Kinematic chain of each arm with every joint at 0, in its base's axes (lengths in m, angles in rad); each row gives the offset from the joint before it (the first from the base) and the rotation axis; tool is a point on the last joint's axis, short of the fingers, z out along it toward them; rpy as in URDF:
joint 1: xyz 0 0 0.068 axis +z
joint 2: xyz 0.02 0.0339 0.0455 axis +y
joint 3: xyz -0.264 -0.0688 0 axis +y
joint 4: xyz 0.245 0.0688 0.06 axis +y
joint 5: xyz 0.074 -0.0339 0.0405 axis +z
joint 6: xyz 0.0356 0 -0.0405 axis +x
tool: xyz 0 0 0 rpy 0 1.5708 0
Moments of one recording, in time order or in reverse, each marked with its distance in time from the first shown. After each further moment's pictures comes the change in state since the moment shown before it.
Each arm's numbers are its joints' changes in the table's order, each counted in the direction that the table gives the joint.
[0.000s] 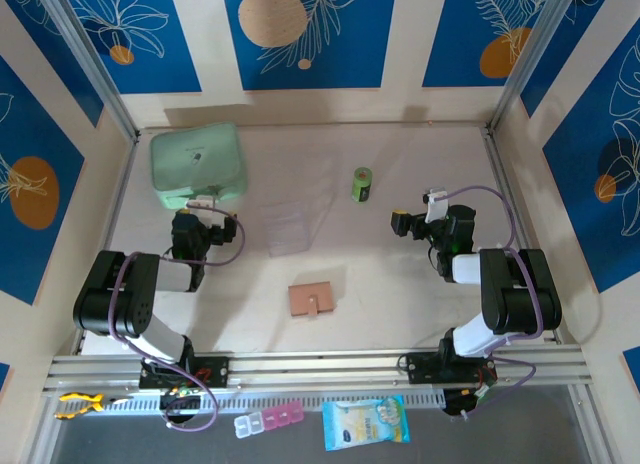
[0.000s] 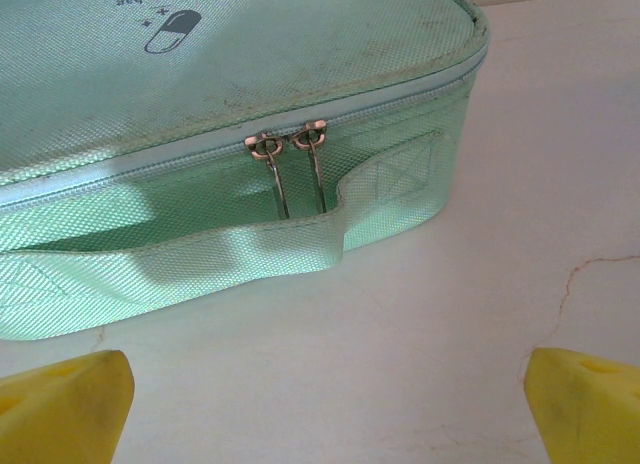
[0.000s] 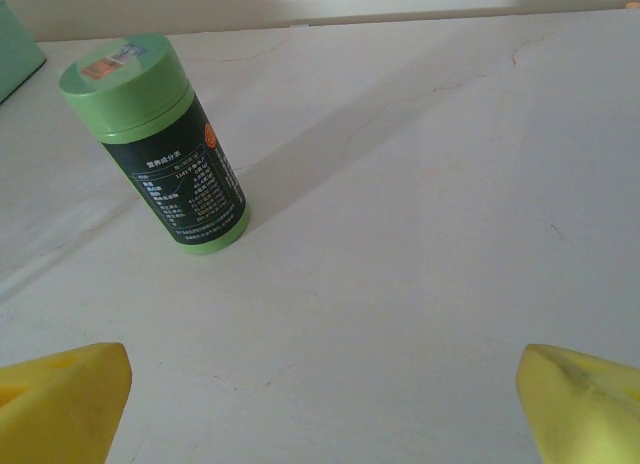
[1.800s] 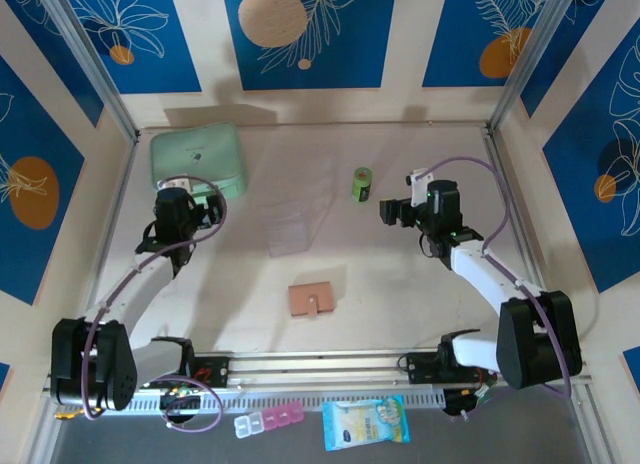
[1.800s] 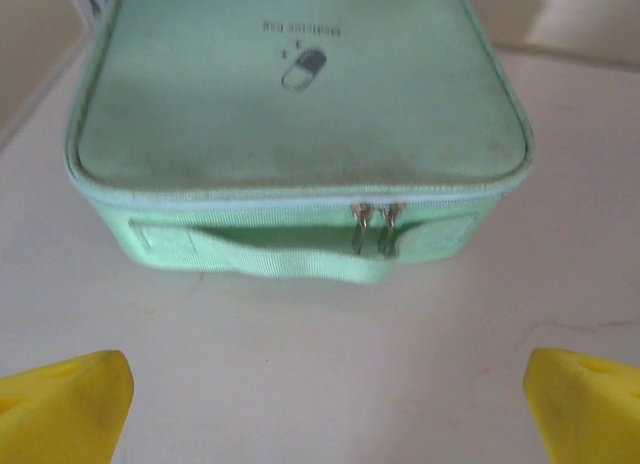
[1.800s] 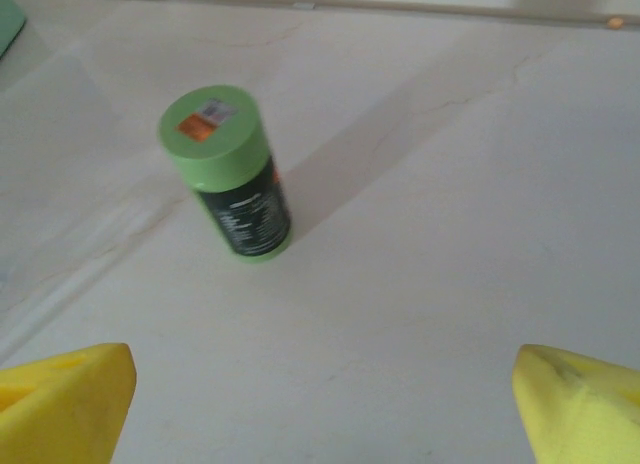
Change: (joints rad) left arm -0.012 -0.391 -0.306 0.908 0.122 -0.304; right arm 0.249 -0.284 -0.286 0.739 -0.297 0.006
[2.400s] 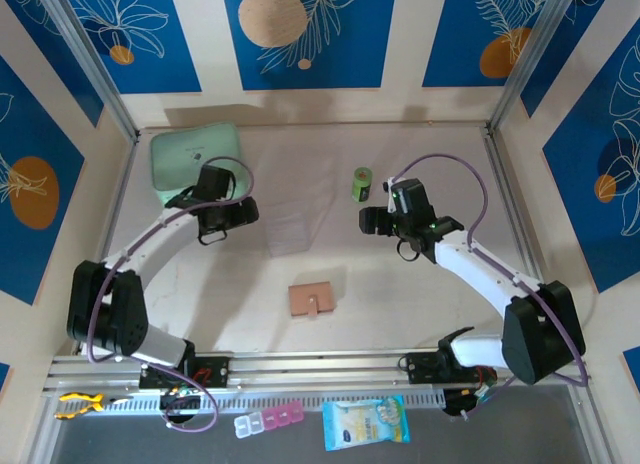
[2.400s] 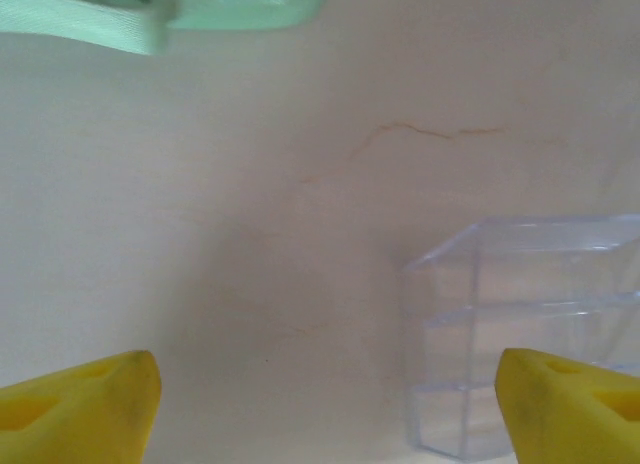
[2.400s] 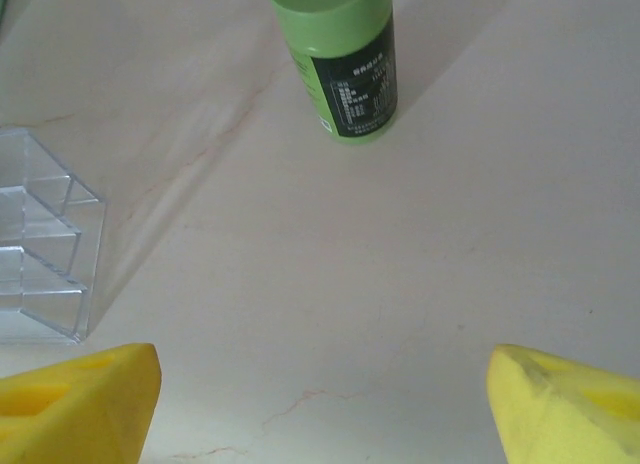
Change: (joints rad) left arm -0.210 0.314 -0.361 0.476 -0.159 -0.278; right arm 0.203 0.049 -0.148 0.335 -0.113 0.295
